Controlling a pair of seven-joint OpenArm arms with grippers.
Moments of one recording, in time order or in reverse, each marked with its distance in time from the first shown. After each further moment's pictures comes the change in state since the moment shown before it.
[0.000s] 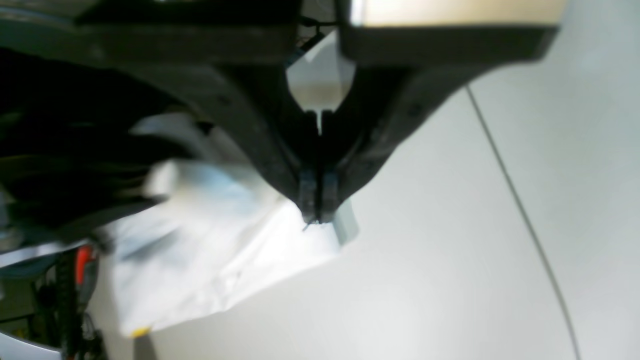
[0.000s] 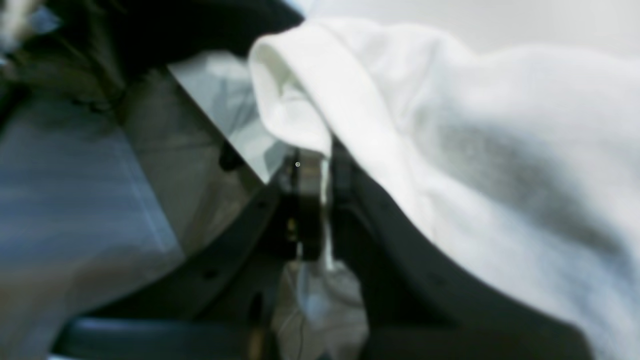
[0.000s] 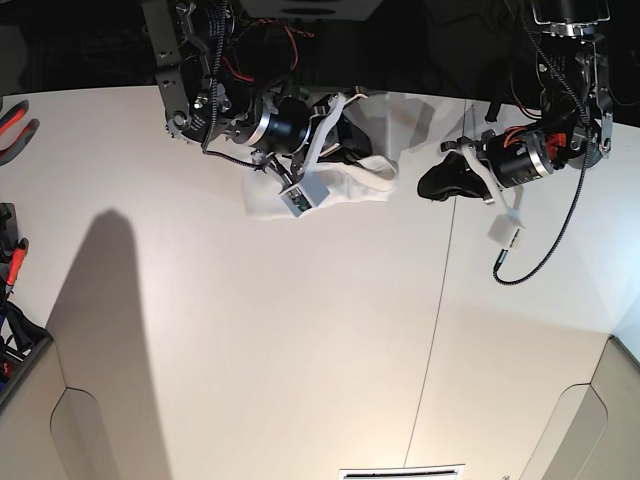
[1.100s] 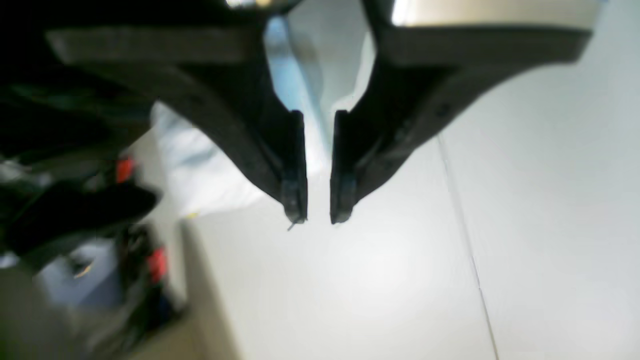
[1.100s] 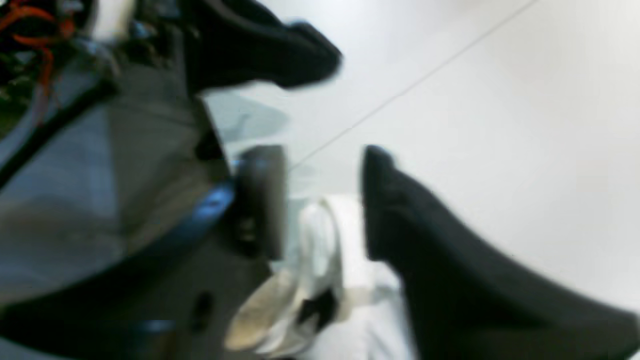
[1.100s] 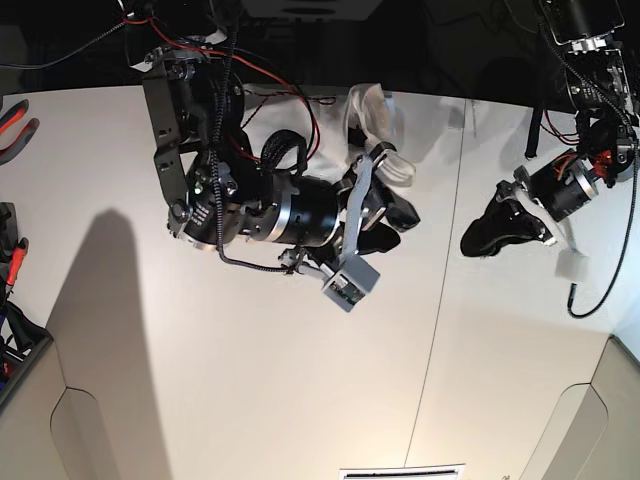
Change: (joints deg) left arm -3.5 0.2 -10.8 0.6 -11.5 -0.2 0.6; right arm 15.4 -1.5 -3.4 9.1 3.2 2.8 -13.0
